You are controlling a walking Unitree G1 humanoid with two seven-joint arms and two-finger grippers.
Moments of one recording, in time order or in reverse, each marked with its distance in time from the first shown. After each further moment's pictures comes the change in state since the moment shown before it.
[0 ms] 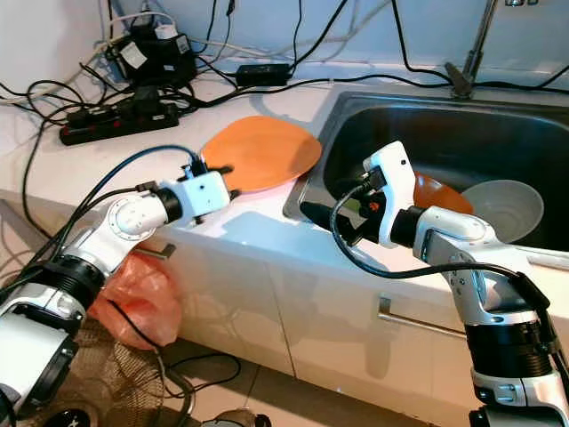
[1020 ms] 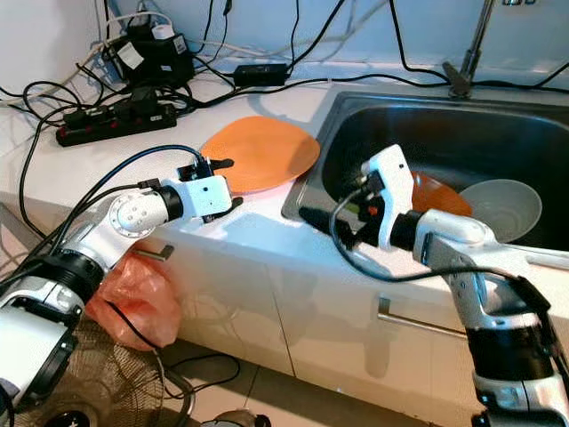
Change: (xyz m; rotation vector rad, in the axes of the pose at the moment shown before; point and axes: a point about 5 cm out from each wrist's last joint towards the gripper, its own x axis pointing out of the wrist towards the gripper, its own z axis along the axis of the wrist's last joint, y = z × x) left arm 0.002 0.001 -0.004 0.090 0.058 -0.063; right arm -0.002 0.006 -0.005 0.006 0.024 0.025
